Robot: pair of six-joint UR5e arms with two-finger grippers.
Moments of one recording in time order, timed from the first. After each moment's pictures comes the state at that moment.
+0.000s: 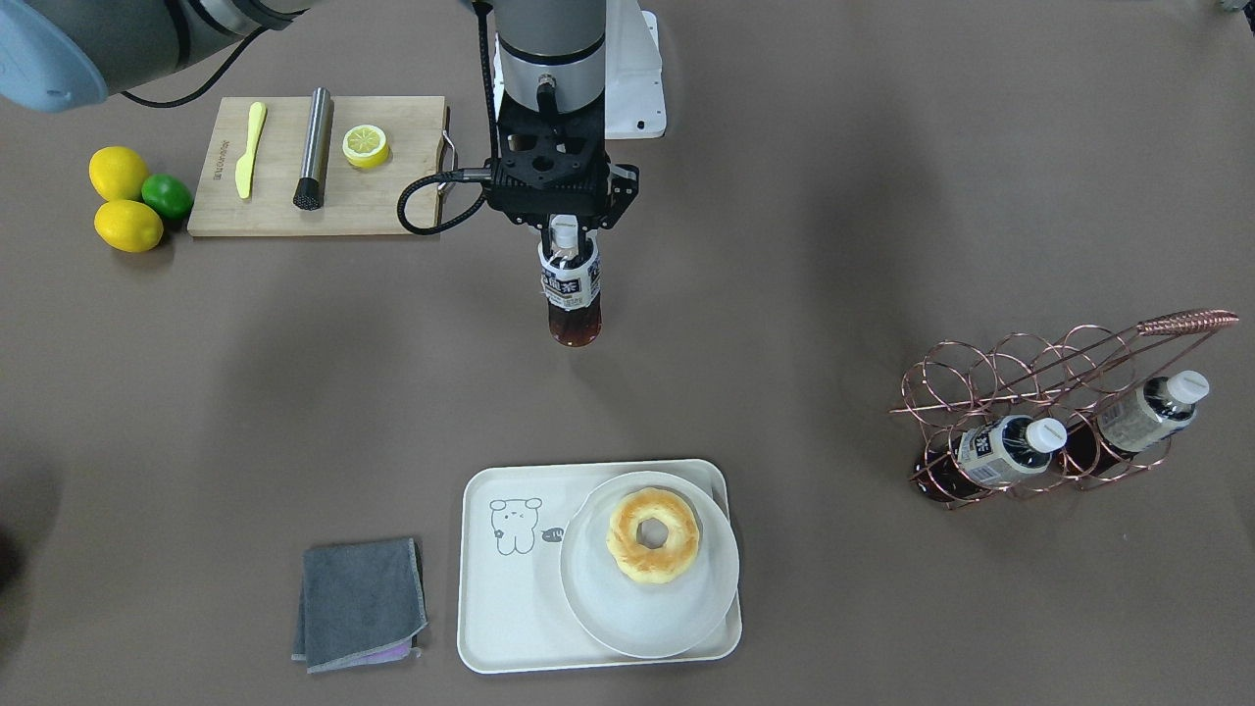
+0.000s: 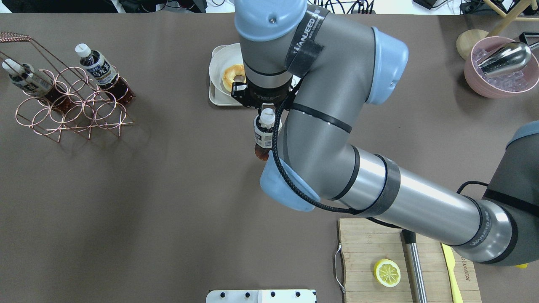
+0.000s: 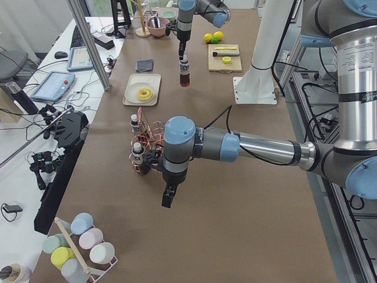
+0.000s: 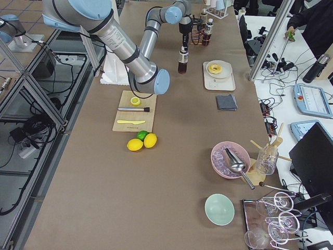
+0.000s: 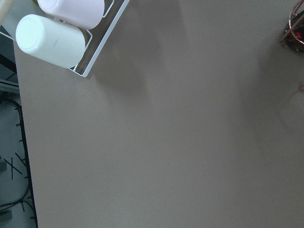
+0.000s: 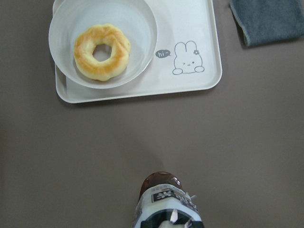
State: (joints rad) left arm -1.61 -1.42 -1.88 -1.55 -2.17 0.15; right arm 0.62 -0.59 1.73 -1.98 1.87 1.22
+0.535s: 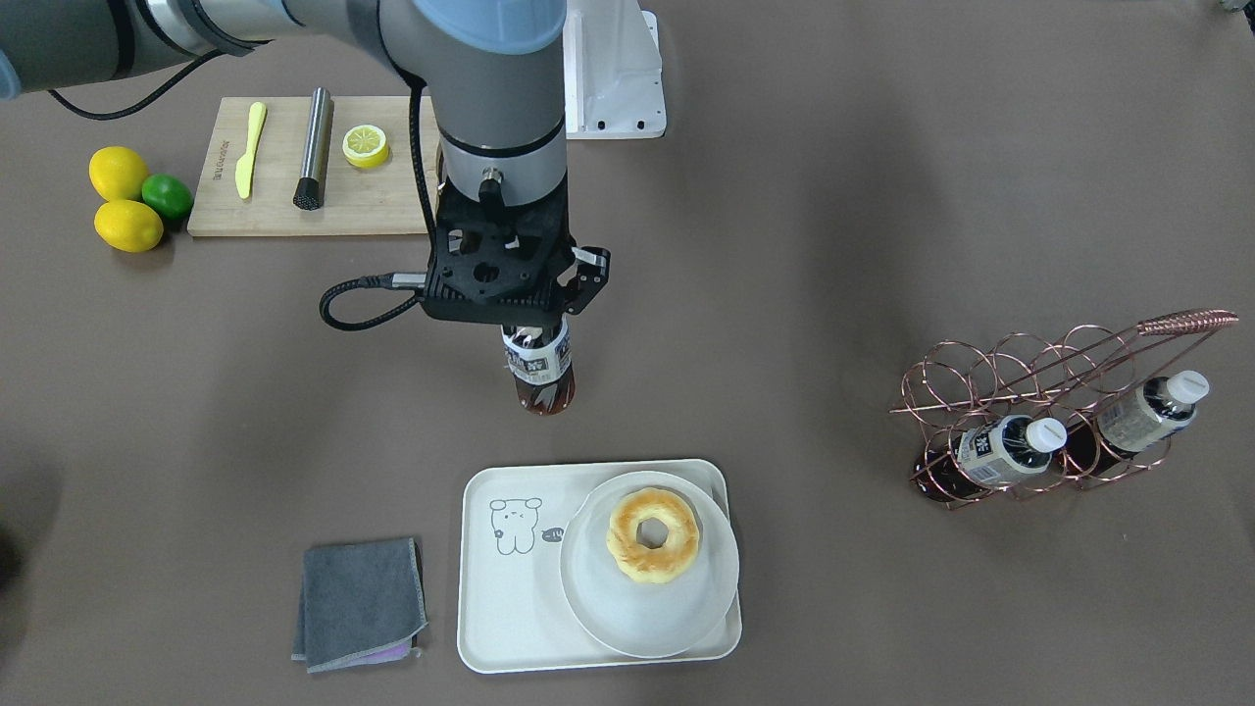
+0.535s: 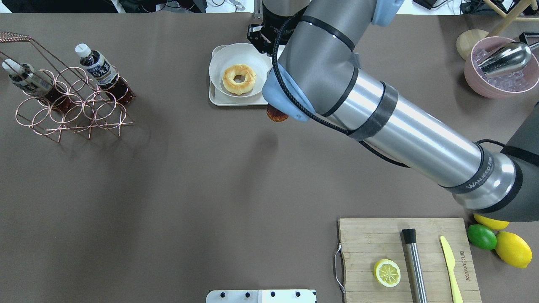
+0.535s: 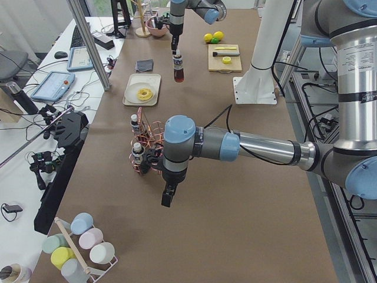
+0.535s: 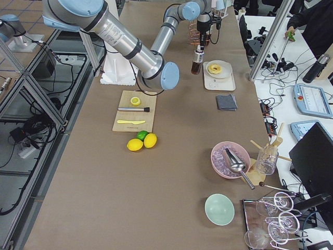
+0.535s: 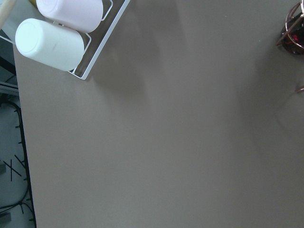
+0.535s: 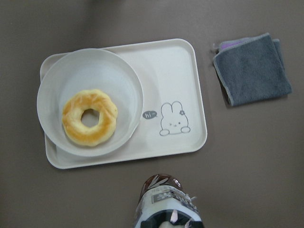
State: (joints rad) left arm -1.61 -1.42 -1.89 -1.55 -2.19 0.15; right arm 0.80 -0.51 1.53 -1.93 1.99 1.09
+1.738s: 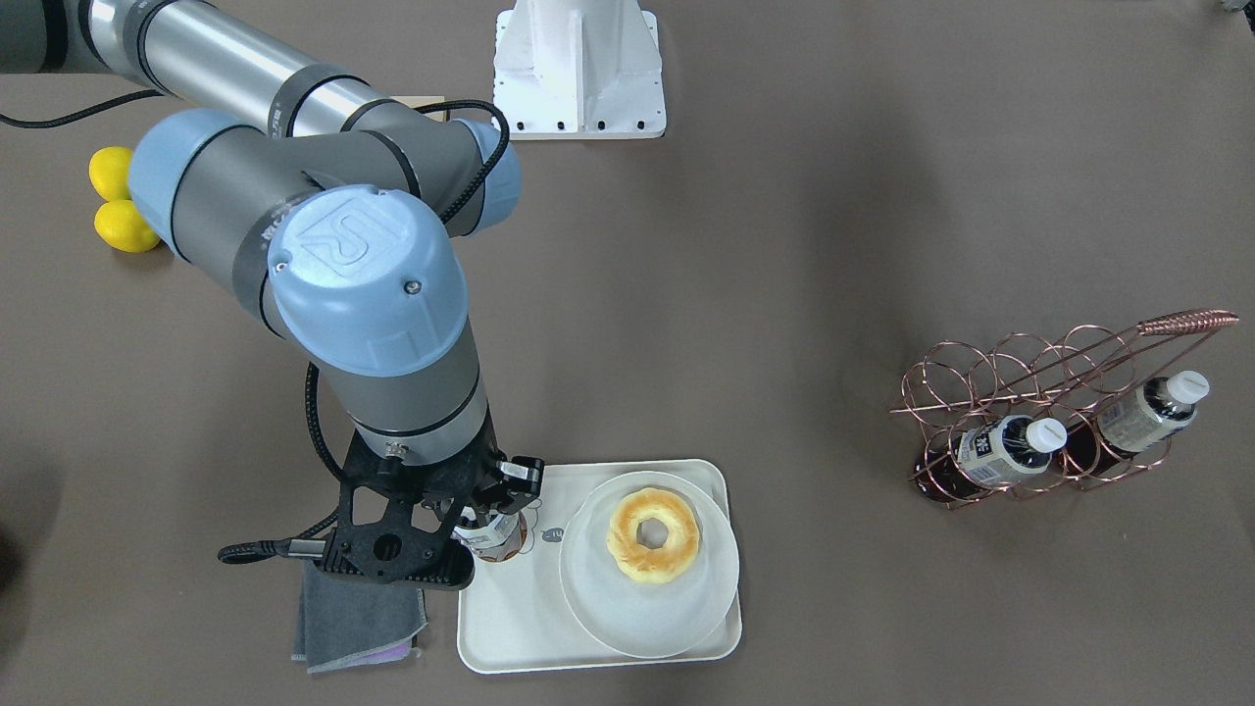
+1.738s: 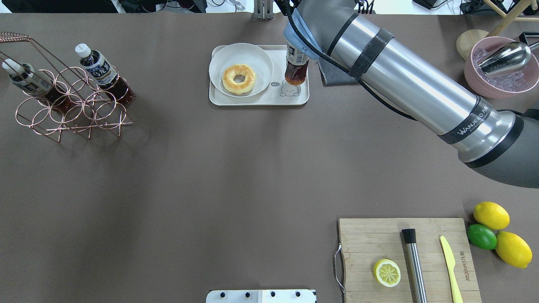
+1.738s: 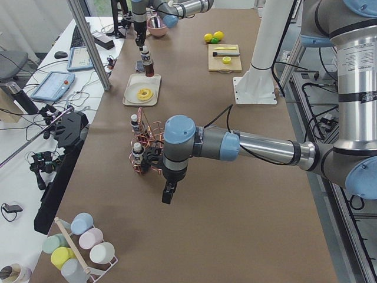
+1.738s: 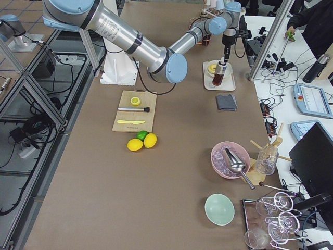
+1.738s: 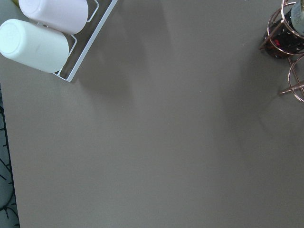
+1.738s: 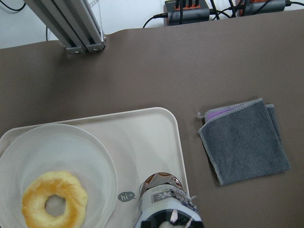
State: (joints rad) left arm -1.61 -1.43 -1.88 -1.55 -2.22 0.15; right arm 0.93 -0.43 1.11 -1.63 2.04 0.99
